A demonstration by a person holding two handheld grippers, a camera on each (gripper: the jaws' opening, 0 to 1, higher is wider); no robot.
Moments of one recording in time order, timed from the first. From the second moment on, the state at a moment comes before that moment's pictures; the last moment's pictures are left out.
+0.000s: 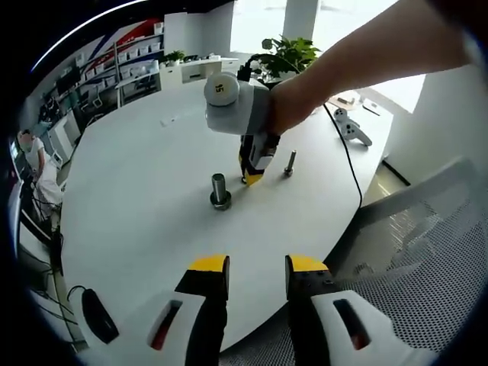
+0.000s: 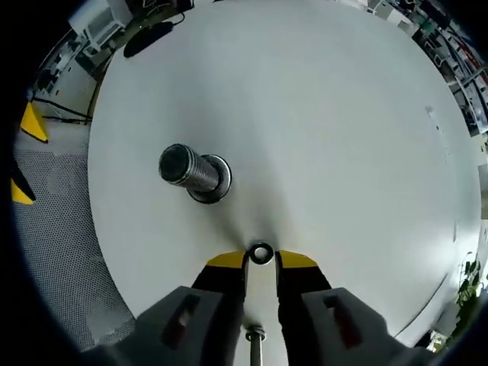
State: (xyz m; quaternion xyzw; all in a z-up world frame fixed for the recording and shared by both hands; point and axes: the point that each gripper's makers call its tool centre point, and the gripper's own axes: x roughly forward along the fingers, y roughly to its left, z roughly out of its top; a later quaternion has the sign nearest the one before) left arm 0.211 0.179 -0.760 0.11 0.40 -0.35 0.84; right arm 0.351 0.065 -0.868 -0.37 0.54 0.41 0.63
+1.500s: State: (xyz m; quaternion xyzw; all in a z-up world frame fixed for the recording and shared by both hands) left arm 0.217 0.184 -0.757 0.11 0.39 -0.33 0.85; right arm 0.349 0.033 -0.808 -0.32 0.48 0.37 0.73
